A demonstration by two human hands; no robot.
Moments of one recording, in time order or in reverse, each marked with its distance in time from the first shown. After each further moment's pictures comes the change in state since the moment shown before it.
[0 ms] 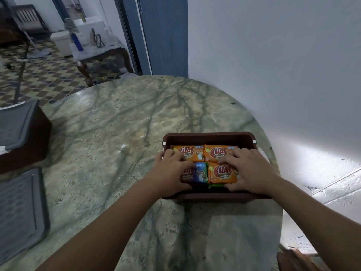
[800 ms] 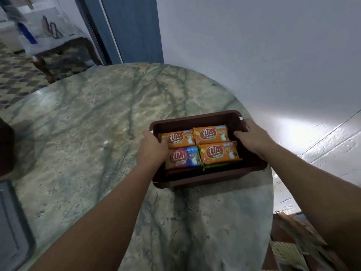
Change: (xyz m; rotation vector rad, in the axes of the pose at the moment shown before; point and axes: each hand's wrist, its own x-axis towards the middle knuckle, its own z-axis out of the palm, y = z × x) left_hand 0.038 -0.022 0.020 -0.797 0.206 -0.680; right_hand -0.001 0.005 -0.005 0.702 0.181 0.880
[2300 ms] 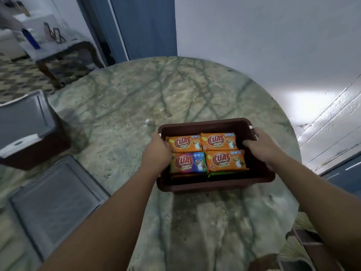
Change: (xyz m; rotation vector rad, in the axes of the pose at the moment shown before) left_hand -0.061 -0.146 -0.134 0.242 -0.059 0.215; right_hand -0.190 -0.041 0.116 0.405 0.042 0.103
